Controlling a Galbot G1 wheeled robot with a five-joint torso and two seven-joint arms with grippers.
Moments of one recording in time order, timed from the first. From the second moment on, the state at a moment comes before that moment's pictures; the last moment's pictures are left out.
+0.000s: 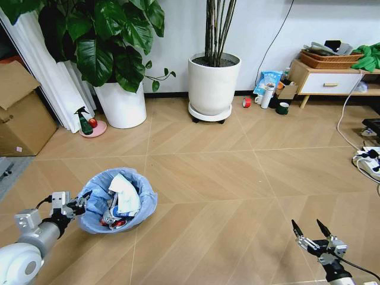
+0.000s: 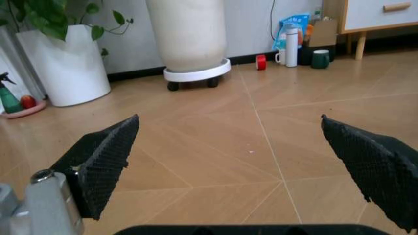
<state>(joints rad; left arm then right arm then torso) 1.66 -0.82 -0.82 -2.02 -0.91 0.31 -0.05 -1.70 1.26 0.90 1.55 0.67 0.45 -0.57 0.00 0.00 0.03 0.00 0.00</state>
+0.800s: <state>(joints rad) 1.65 -0.80 -0.84 -2.01 -0.94 0.31 -0.05 -1.69 1.26 0.90 1.56 0.67 0.44 -0.57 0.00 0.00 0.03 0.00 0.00</state>
